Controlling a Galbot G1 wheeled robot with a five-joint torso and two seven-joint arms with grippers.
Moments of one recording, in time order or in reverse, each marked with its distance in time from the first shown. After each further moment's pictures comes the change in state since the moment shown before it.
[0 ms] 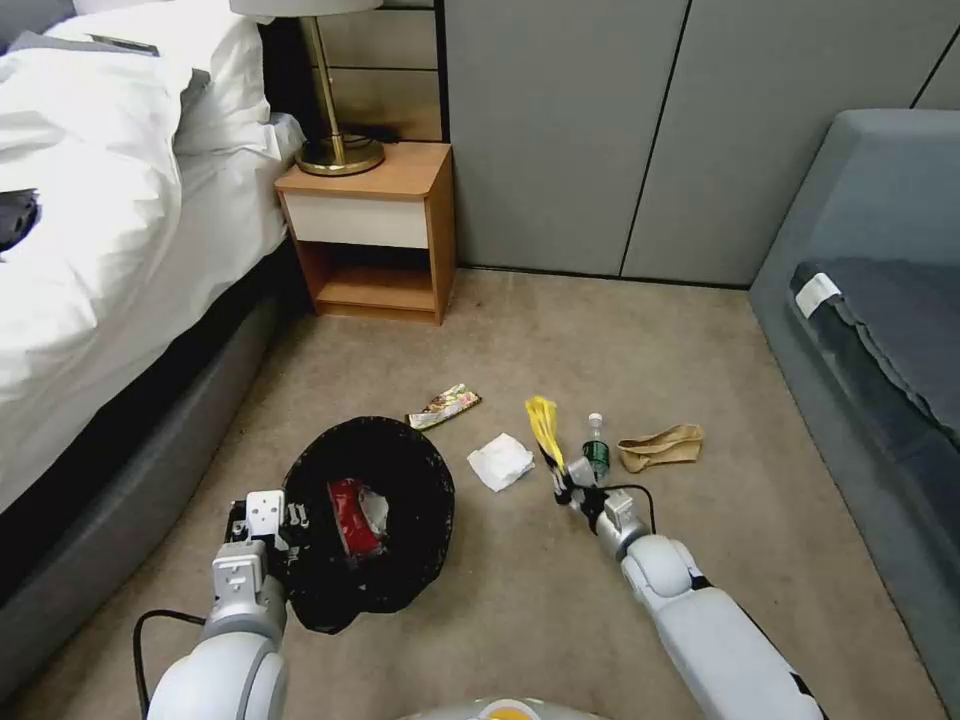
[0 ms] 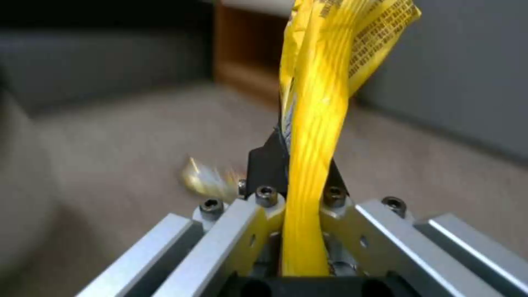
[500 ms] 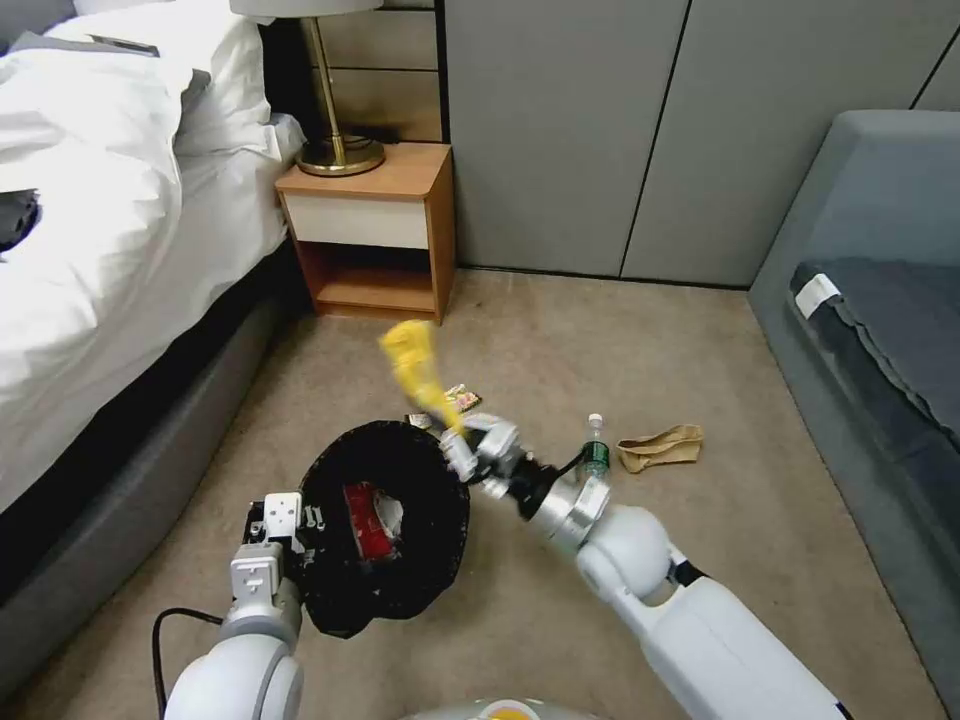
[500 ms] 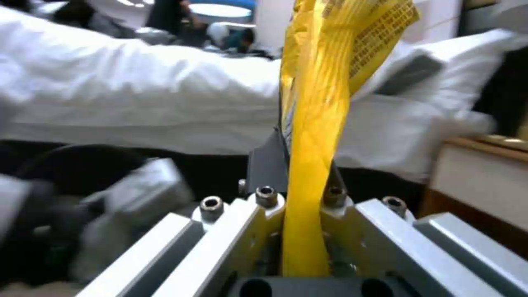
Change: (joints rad) left arm 0.014 -0.004 0.047 -0.009 0.020 0.000 0.001; right arm 0.033 -0.101 -0.342 0.460 0.116 0.016 -0.148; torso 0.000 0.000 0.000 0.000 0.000
